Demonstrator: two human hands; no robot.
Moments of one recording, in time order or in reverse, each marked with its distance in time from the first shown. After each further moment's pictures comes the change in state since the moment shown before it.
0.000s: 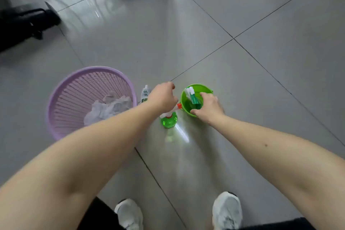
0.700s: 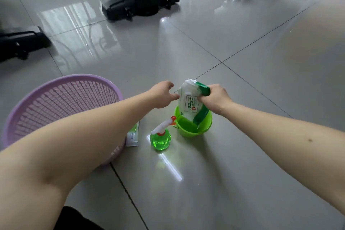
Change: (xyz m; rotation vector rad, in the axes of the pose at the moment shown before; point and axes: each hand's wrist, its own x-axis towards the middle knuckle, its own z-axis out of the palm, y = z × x) left_hand 0.060 -0.006 0.018 -0.204 0.017 0.162; right_hand 0.037 0.012 -0.041 0.366 0.208 -0.117
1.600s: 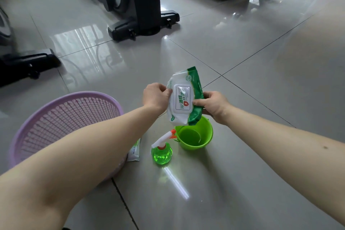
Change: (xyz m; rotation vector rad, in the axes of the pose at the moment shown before) left_hand 0.002 0.016 -0.013 -0.320 0.498 -0.129; right_hand 0.017 -0.008 -0.004 0.763 -0.155 0.087
